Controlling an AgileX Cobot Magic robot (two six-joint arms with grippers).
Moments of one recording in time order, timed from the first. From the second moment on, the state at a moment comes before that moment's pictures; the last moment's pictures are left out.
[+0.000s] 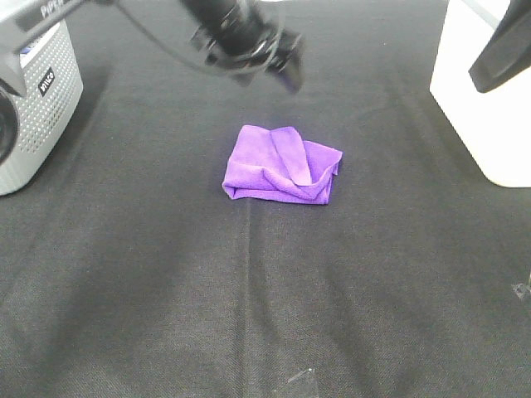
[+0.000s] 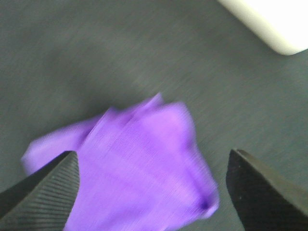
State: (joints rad) left arm -0.44 2.56 -2.57 -0.33 1.13 0.14; right arm 0.13 1.27 -1.26 0.31 1.22 -0.15
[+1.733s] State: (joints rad) left arm -0.44 2.79 -2.57 -0.63 0.91 0.05; right arm 0.13 1.27 -1.26 0.35 1.22 -0.22
